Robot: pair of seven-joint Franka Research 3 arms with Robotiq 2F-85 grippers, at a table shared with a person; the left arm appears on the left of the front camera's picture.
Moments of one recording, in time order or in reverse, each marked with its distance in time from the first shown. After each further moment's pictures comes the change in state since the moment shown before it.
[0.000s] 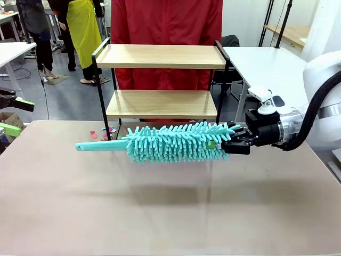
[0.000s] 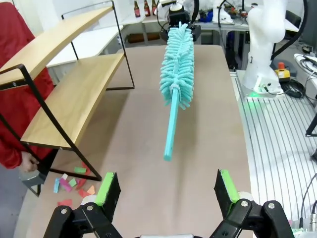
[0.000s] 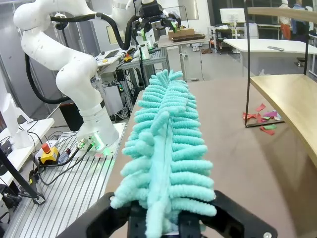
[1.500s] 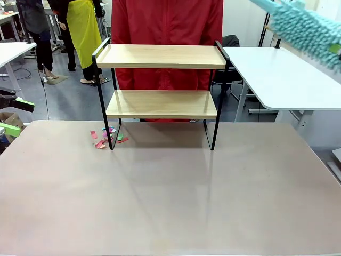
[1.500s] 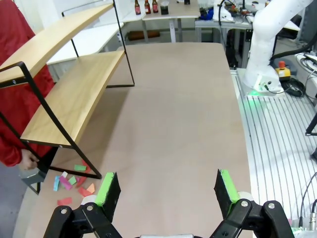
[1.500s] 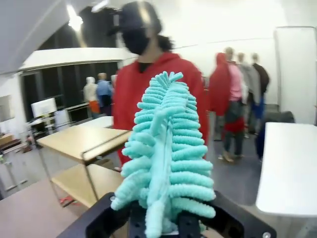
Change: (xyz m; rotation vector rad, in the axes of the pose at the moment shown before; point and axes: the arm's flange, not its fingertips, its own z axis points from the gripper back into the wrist) left arm 0.001 0.001 0.000 -0.001 0.011 0.004; right arm 0.081 0.043 0.287 -1.066 -0.438 -0.029
